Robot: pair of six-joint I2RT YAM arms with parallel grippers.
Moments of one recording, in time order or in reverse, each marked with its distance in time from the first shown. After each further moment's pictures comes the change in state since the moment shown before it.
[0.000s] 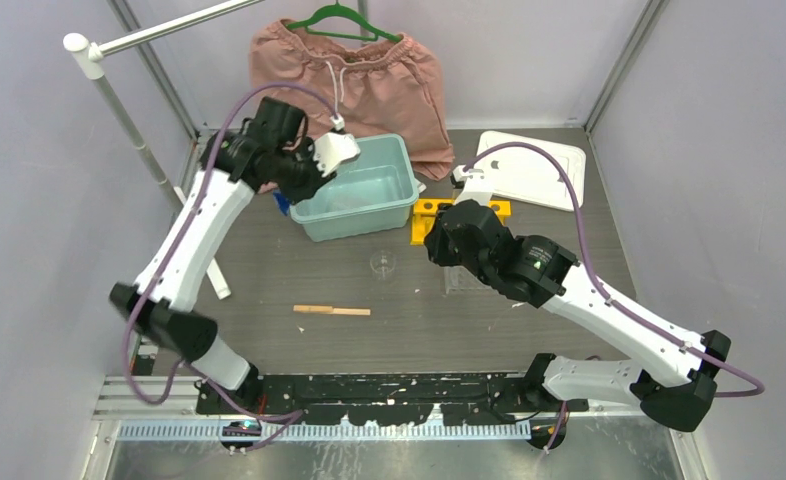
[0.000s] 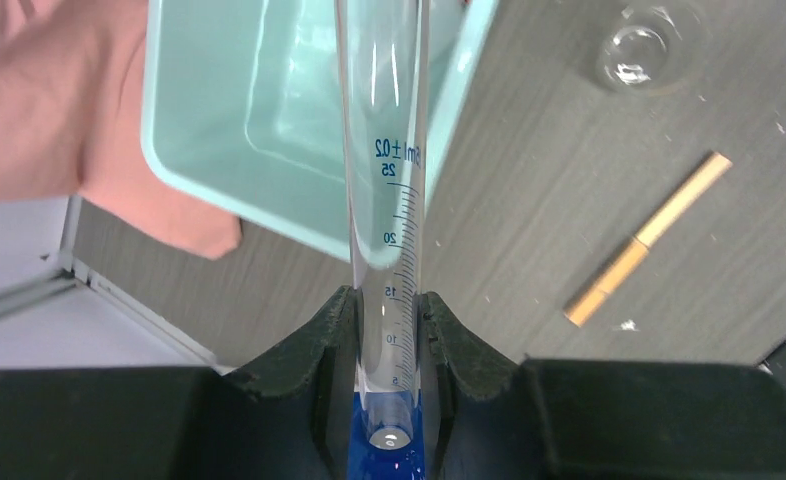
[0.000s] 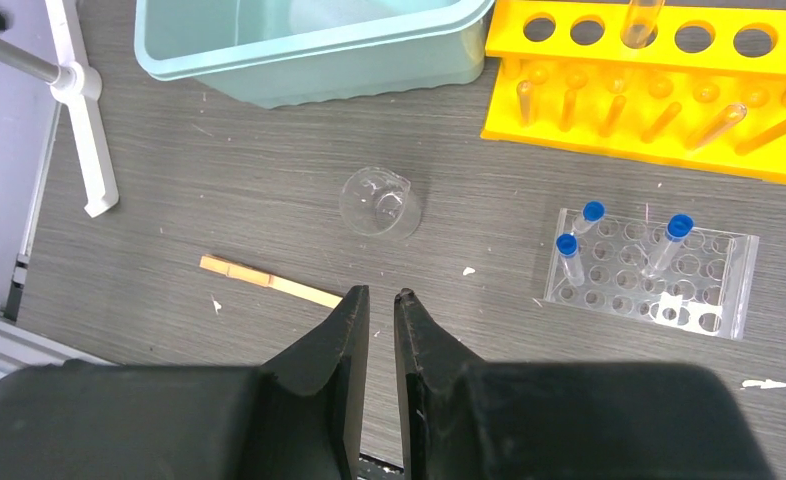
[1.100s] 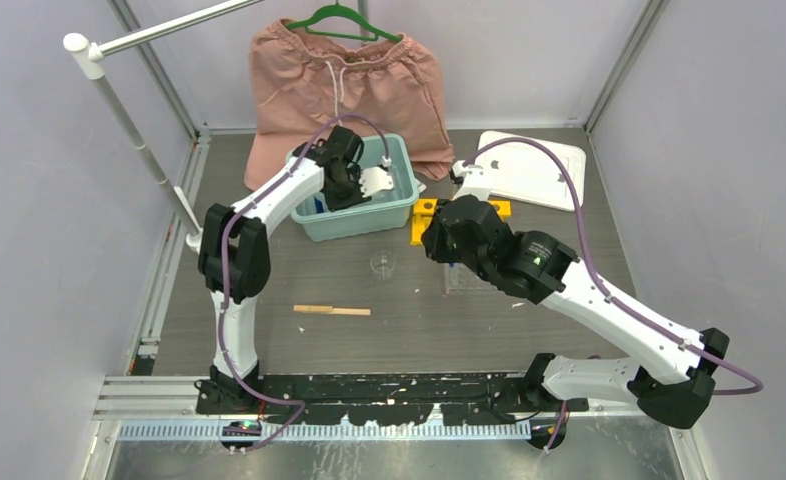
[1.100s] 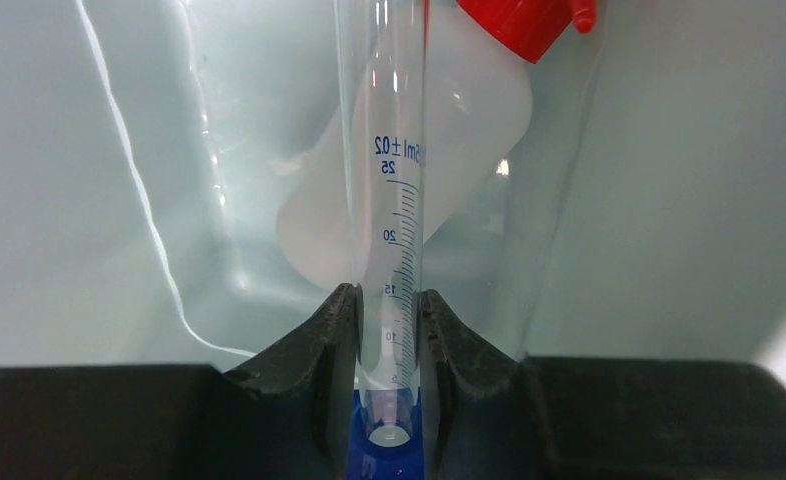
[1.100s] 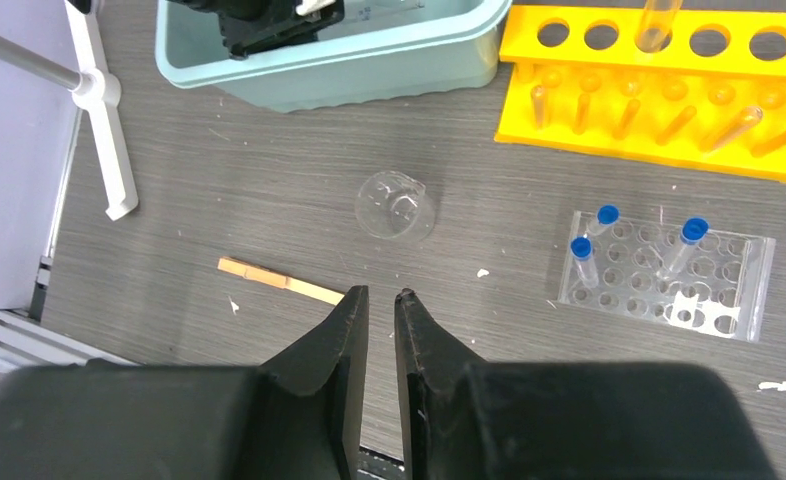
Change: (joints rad) left arm -0.008 0.552 -0.031 0.341 -0.048 0.237; right arm 0.000 0.014 0.034 -0.018 -0.008 0.017
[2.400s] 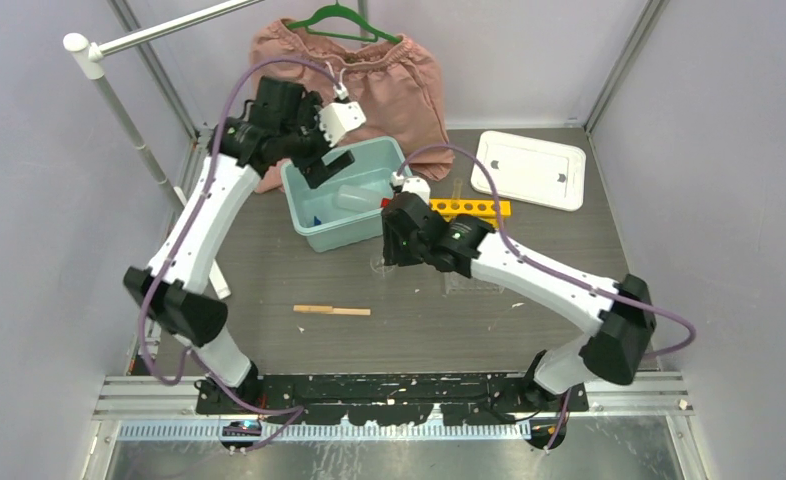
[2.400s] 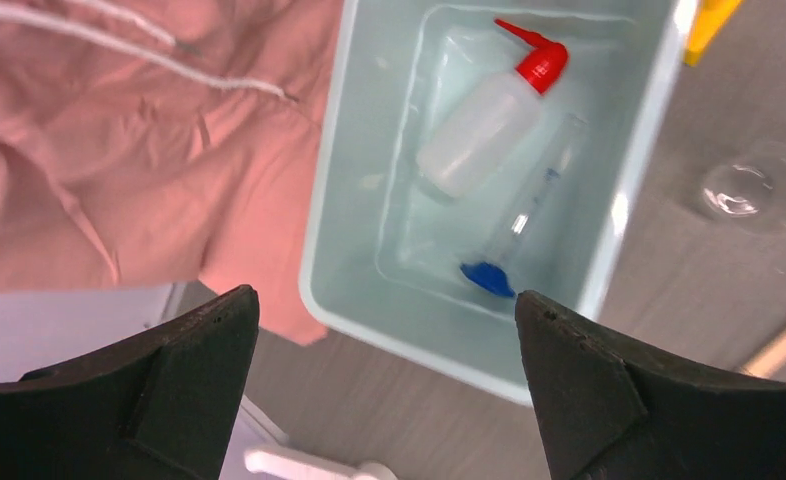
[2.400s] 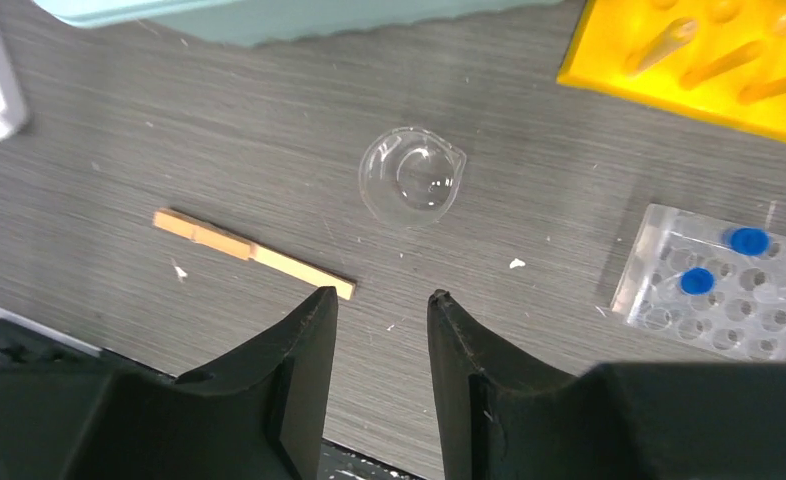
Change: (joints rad) left arm 0.043 -0.312 0.233 -0.116 0.070 -0.167; right arm -0.013 0.298 0.047 0.065 -0.127 -0.037
